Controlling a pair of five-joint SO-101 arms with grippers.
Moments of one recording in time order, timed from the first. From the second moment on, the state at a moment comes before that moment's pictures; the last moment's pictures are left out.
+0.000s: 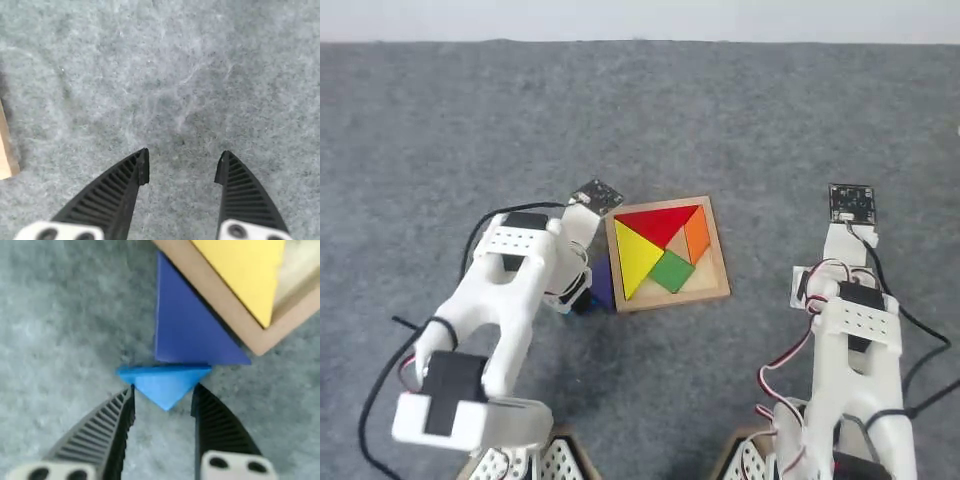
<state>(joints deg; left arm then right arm) 0.4 -2.2 41.7 65.3 -25.9 11.8 -32.4 64.0 40.2 10.0</state>
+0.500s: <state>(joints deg) 0.2 3.4 38.6 63.5 -29.3 11.9 -32.4 64.0 40.2 10.0</state>
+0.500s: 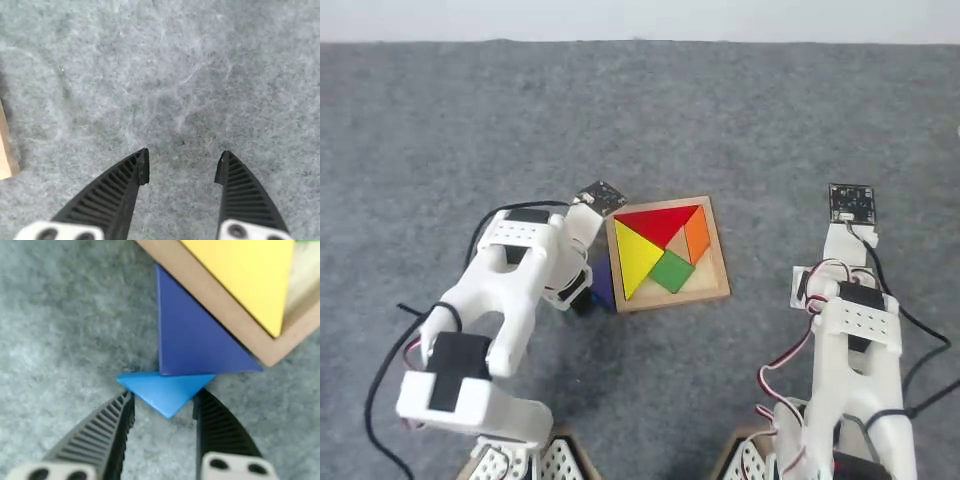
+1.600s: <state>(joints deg) 0.4 5.1 30.2 64.0 -31.4 11.9 -32.4 64.0 40.2 10.0</state>
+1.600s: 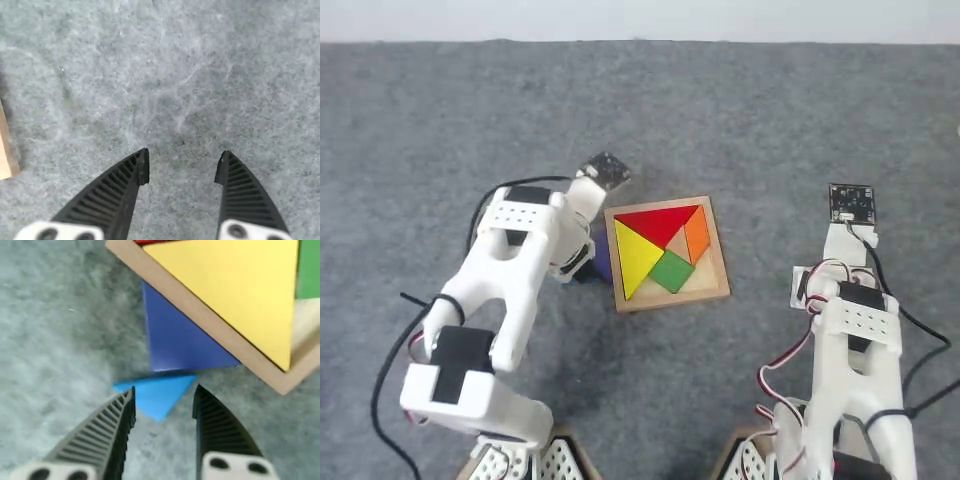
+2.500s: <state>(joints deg) 0.1 11.5 26.2 62.9 -37.7 11.9 -32.4 64.0 40.2 10.0</state>
